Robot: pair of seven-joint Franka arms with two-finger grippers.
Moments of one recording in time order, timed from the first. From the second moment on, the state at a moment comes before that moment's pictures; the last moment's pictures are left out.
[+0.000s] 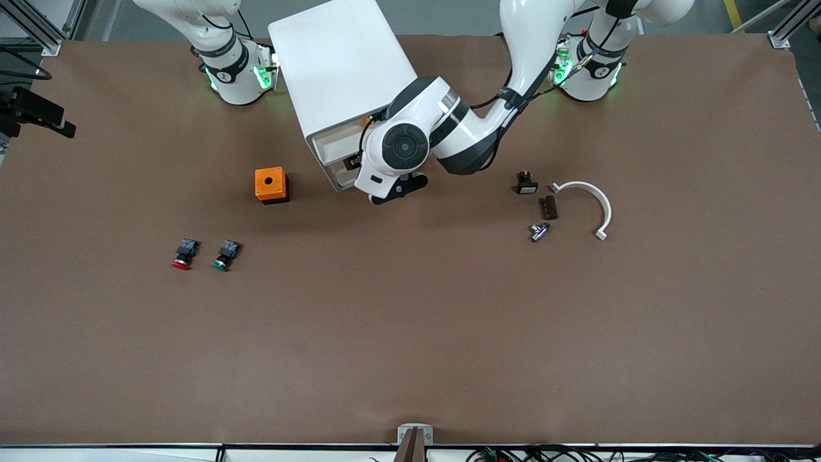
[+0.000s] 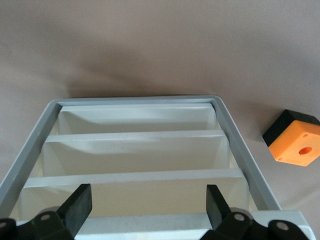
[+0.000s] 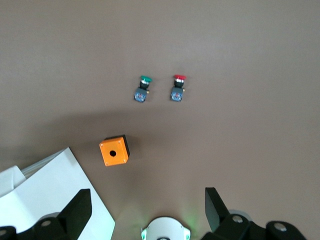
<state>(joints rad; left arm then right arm) -0.78 0.68 -0.11 -1.29 -0.51 1.80 -1.12 -0.10 -0.05 0.00 -1.49 0.05 1.35 -0.04</state>
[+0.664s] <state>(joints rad) -0.78 0.68 -0.15 -1.34 -0.54 1.80 -1.12 -0.06 -0.08 0.00 -1.53 0.05 1.36 -0.04</state>
